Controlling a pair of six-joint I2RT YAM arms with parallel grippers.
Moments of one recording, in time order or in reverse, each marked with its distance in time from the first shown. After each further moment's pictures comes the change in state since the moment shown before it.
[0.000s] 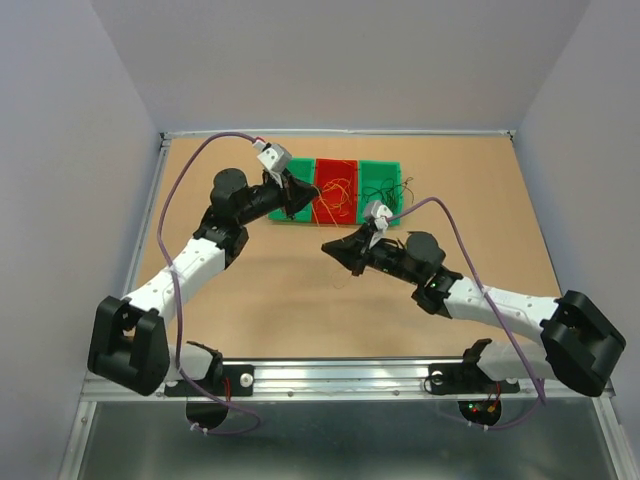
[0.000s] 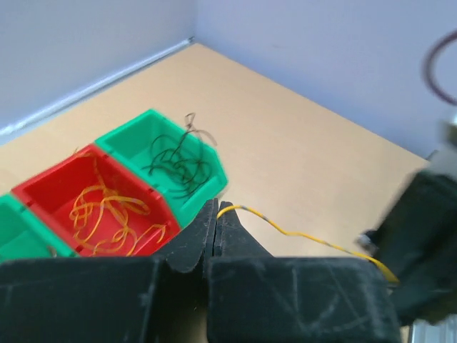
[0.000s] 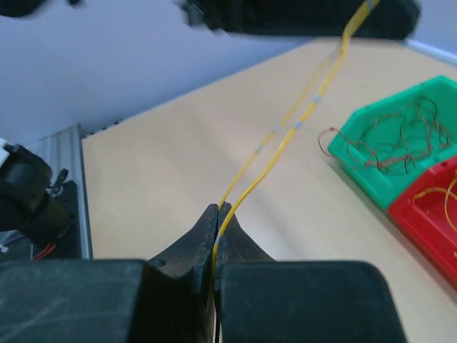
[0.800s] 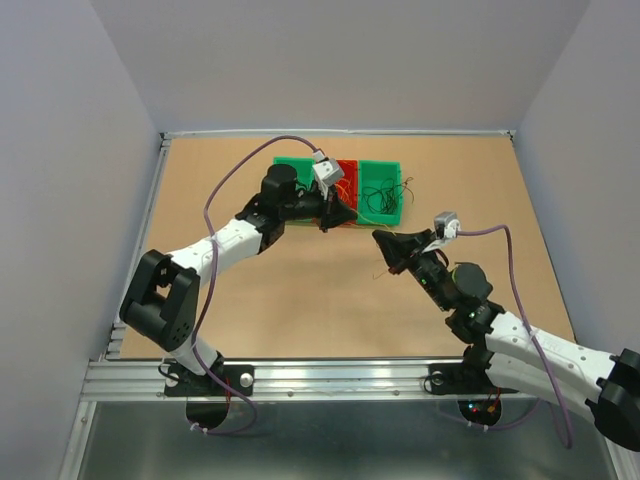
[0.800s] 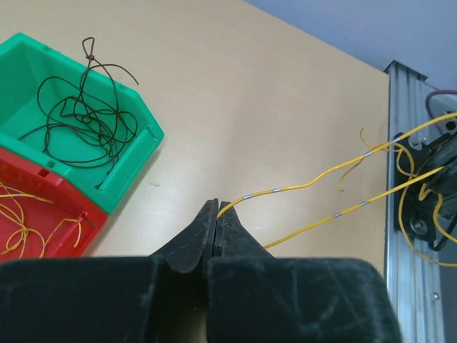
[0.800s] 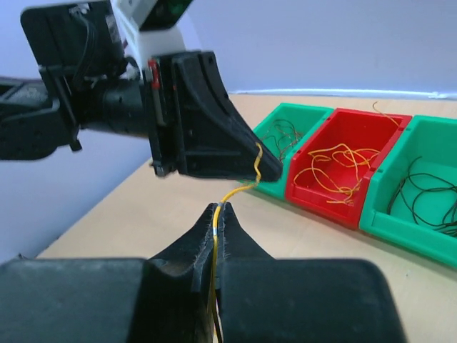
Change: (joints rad) left arm -0.111 0.318 0.158 -0.126 0.146 0.095; right arm -0.006 -0.449 -0.222 -0.051 0.472 0.137
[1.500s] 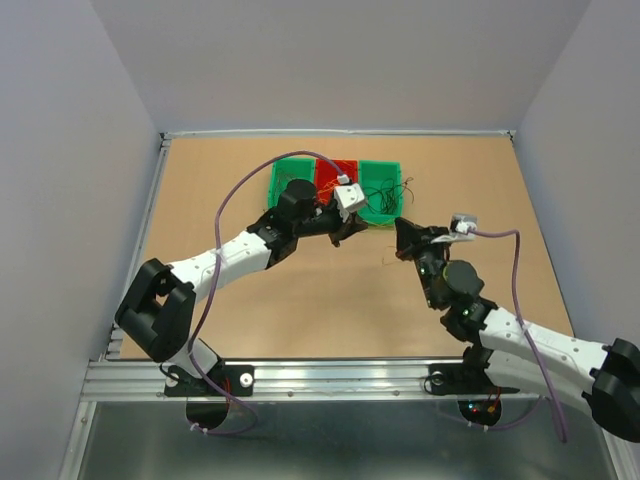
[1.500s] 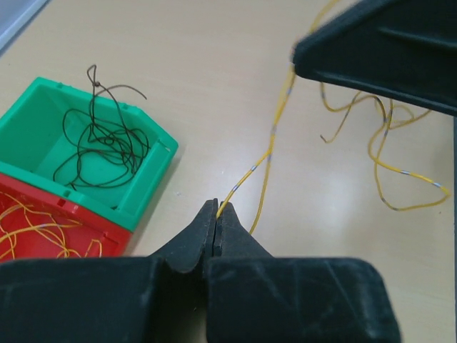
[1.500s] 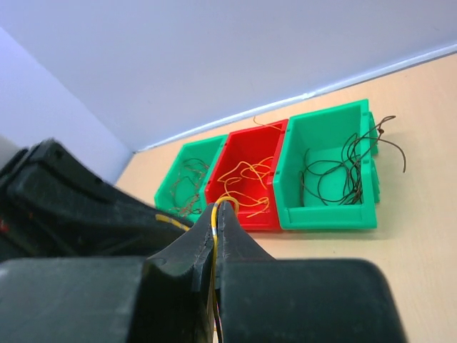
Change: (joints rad) left arm -0.167 -0.051 -0.016 -0.048 -0.208 0.263; right arm 0.019 0.018 -0.034 0.055 0.503 0.075
